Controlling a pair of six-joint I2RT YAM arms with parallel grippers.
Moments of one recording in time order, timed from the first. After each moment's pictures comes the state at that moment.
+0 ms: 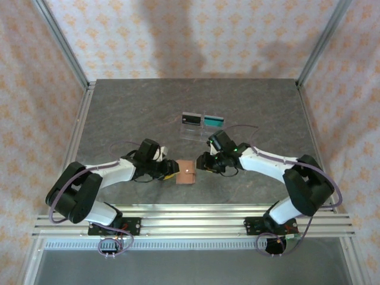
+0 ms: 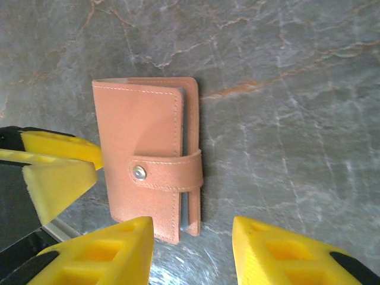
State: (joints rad) left arm -0.45 1.44 0.53 -0.07 0.55 -0.87; right arm 0.69 1.51 0.82 -0.34 -0.39 0.80
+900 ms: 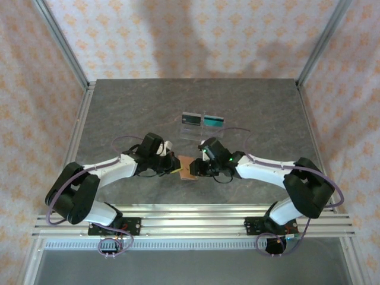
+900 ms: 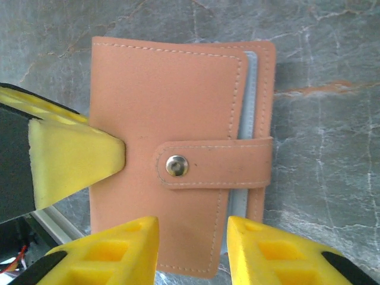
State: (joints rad) left arm -0.48 1.42 0.64 -0.15 0.58 -0.91; right arm 0.83 1.48 0.78 -0.21 -0.27 0.74
